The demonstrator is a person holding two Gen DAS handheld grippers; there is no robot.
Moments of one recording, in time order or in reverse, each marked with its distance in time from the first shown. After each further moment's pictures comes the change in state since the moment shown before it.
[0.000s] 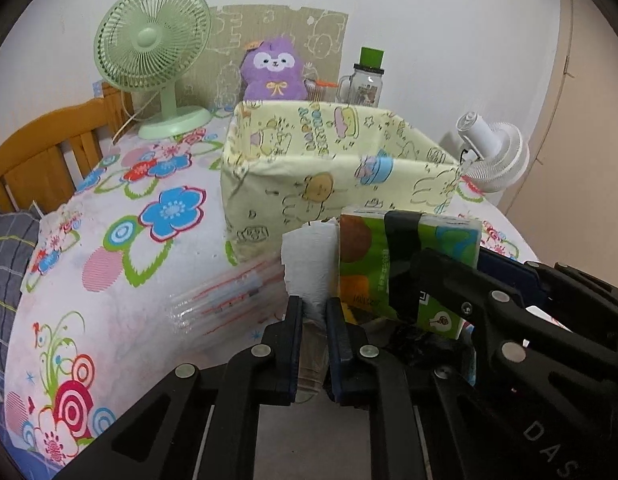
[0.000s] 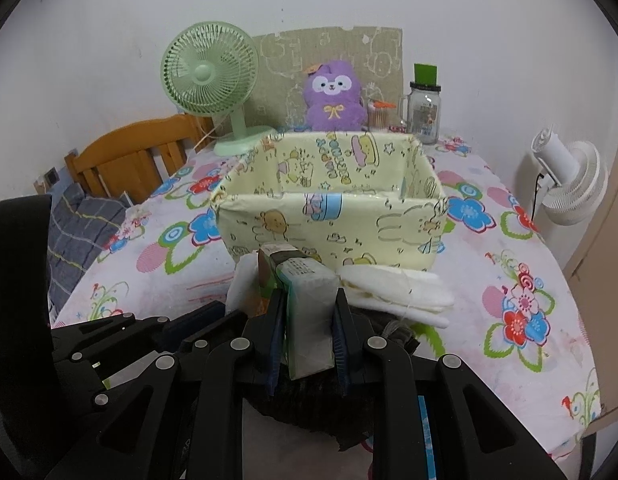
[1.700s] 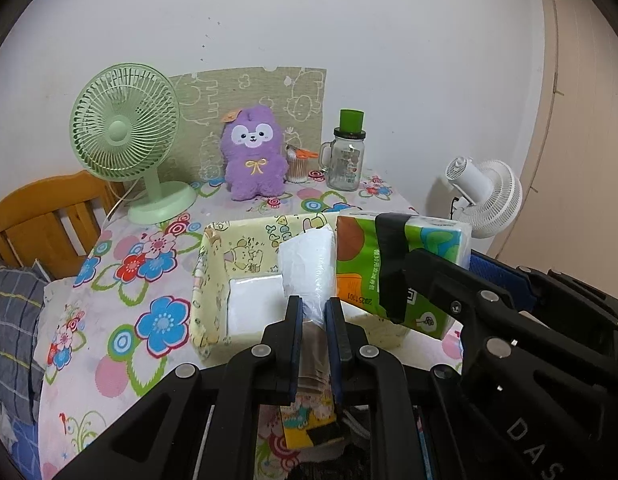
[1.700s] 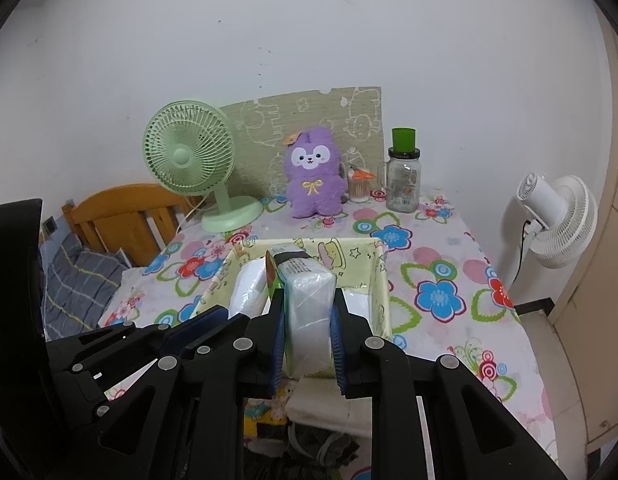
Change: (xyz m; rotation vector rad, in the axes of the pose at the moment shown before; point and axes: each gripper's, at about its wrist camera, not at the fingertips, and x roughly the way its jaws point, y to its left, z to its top) left arm -0.014 -0.035 0.094 0.052 -0.125 0.014; right arm -0.028 -0.039 0.082 0.038 -0.150 -0.003
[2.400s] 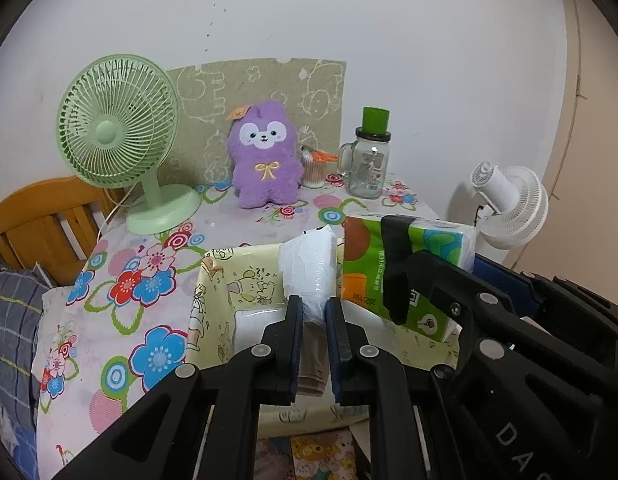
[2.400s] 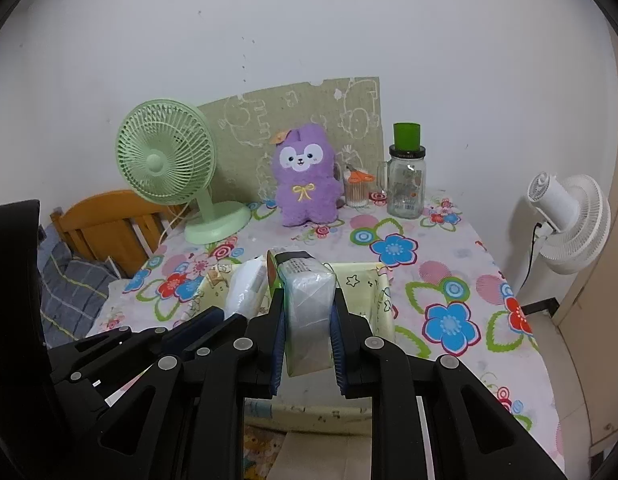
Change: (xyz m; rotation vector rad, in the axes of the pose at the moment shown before) left arm 0.055 0.013 0.032 -0.021 0.017 0.048; right arm 0.061 -0.015 0.029 0.021 0.017 -0.008
